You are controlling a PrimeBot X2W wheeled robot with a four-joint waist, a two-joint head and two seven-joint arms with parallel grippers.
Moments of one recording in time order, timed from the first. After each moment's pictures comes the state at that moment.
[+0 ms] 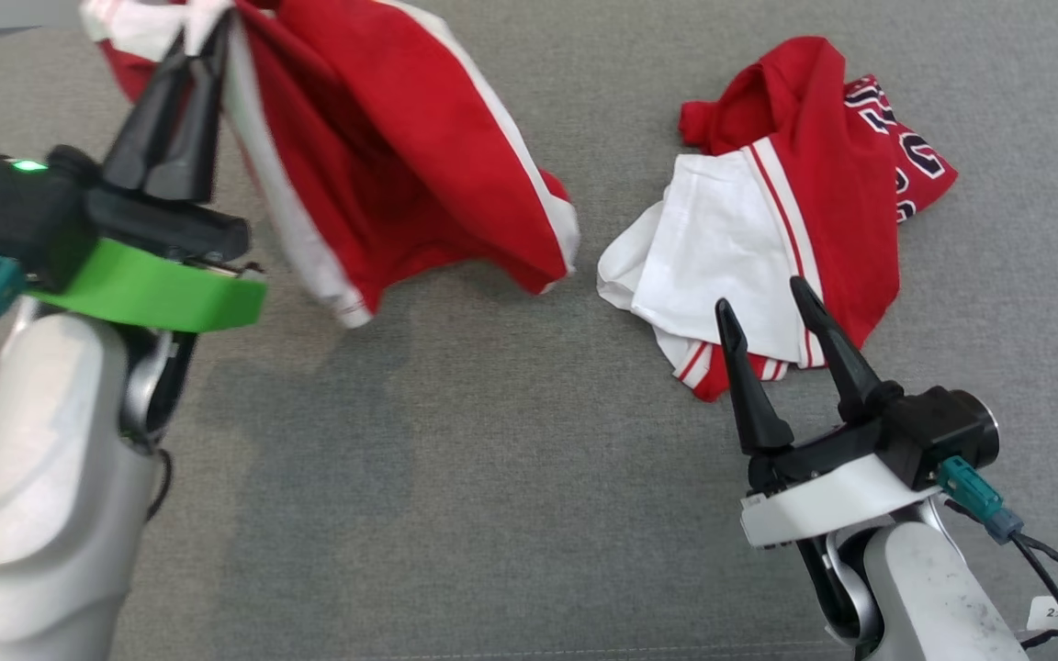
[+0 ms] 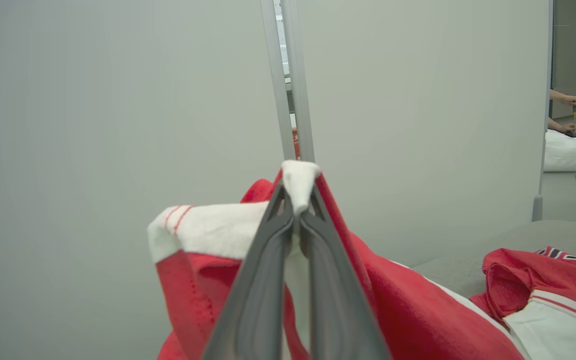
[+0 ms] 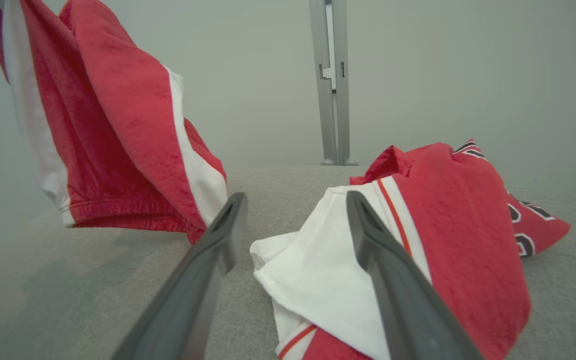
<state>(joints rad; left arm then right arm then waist) -0.65 0.30 -0.29 0.16 -0.35 -0.13 -0.26 -0.19 -0.05 0.19 0.07 0.14 0.13 -0.26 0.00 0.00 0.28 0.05</state>
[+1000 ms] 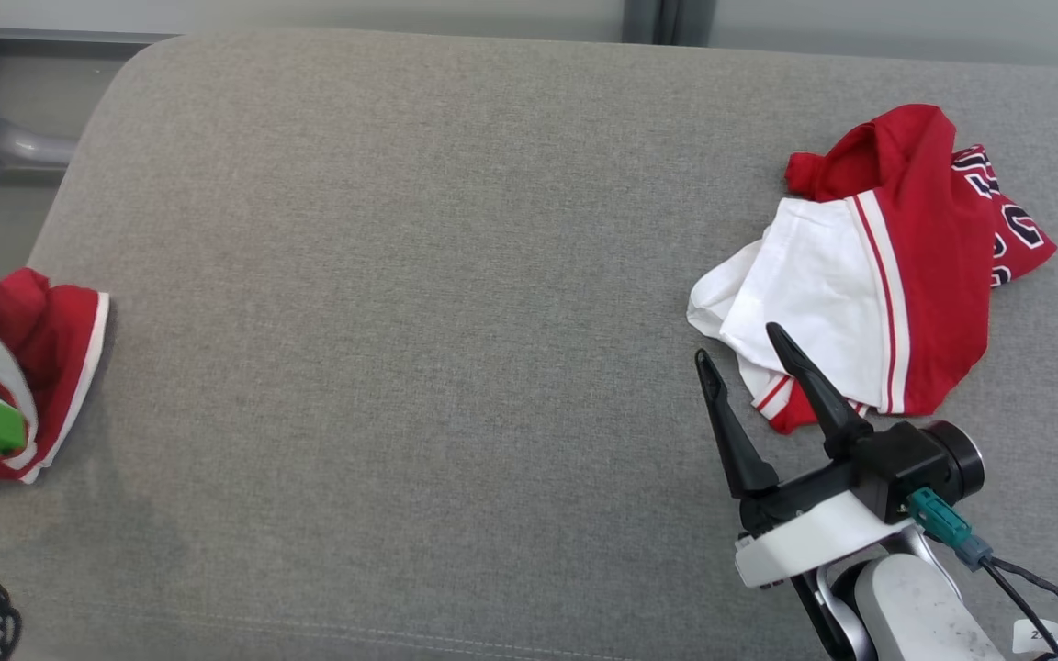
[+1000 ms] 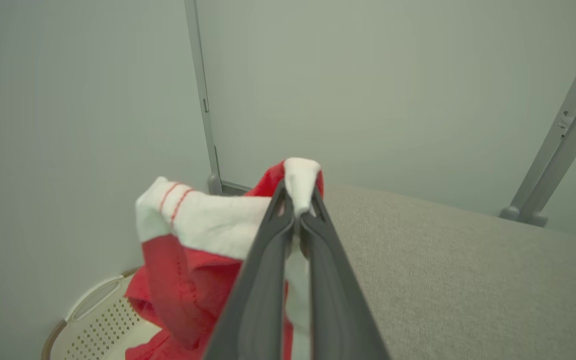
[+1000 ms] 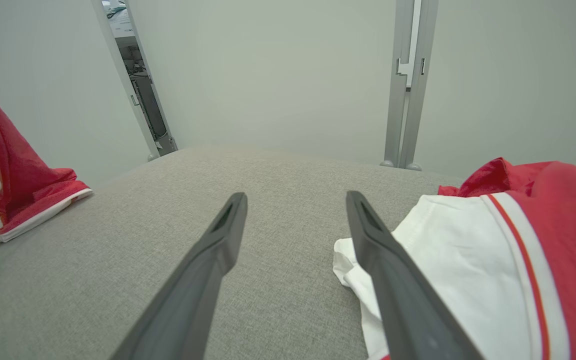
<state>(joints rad) -0.48 0.43 0.07 0.56 -0.51 -0.12 -0.26 -0.13 -0.08 0.23 0.09 0.10 0.13 -0.26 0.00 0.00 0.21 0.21</state>
